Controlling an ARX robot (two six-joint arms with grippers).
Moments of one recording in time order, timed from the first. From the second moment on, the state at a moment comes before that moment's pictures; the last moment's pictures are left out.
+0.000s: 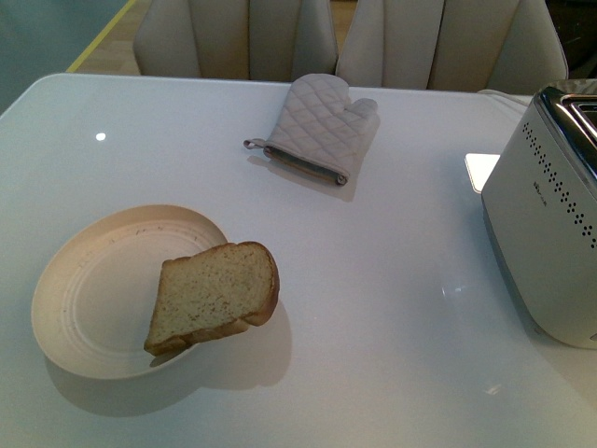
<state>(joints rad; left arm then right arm) -0.07 0.40 0.24 -0.34 -0.21 -0.36 0.00 0.01 0.02 0.00 0.00 0.00</state>
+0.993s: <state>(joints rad) 0.05 2.15 0.67 0.65 -0.04 -0.42 0.00 0.01 0.02 0.00 0.00 0.00</state>
